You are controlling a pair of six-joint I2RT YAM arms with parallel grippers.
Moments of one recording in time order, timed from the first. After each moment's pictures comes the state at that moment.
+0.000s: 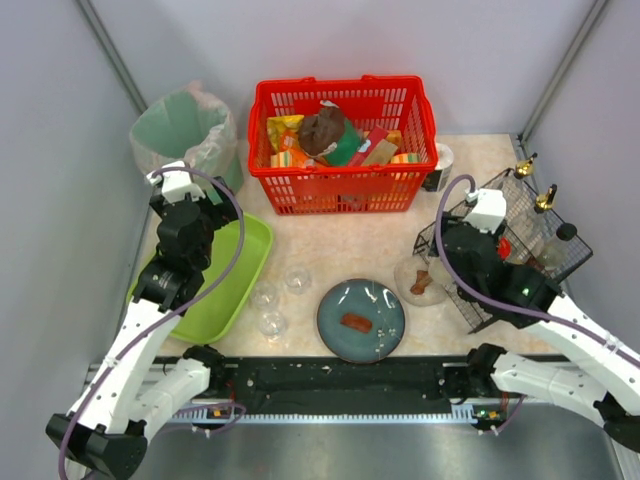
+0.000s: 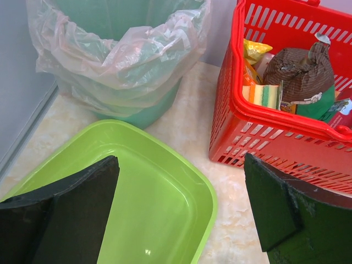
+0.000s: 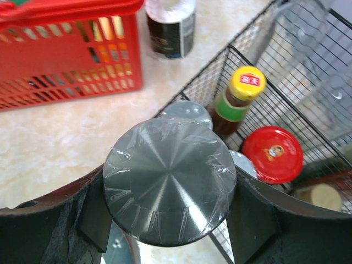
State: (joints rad) left arm -0.34 0.82 0.93 -0.27 -0.49 -0.29; right arm 0.88 0.81 0.98 -0.69 0.92 0.48
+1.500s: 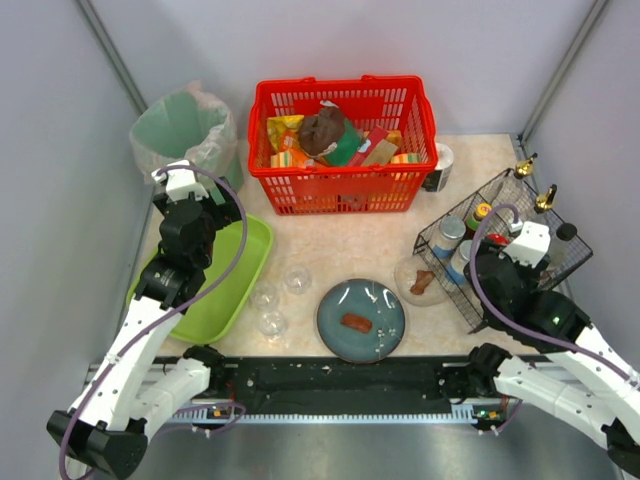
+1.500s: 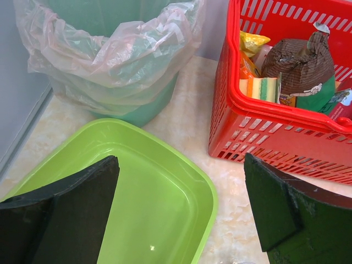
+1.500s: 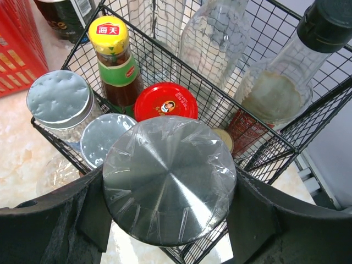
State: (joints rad) left arm -0.34 0.84 0.93 -0.27 -0.46 -0.28; right arm 0.80 0.60 0.88 -1.06 1.08 0.67
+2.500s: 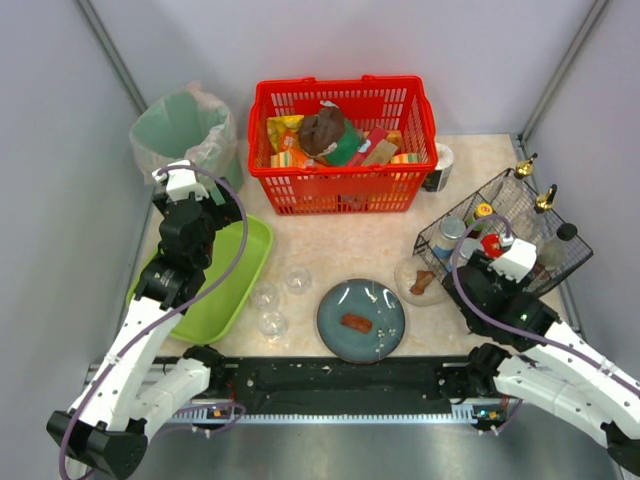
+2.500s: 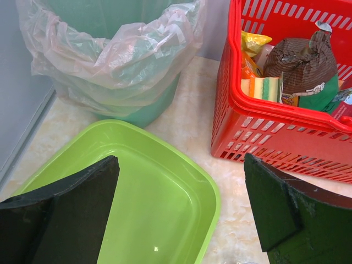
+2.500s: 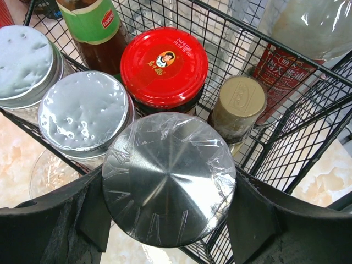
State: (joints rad) left arm -0.34 0.84 0.93 -0.27 -0.46 -0.26; right arm 0.80 0.62 0.68 -1.05 1.09 0.97
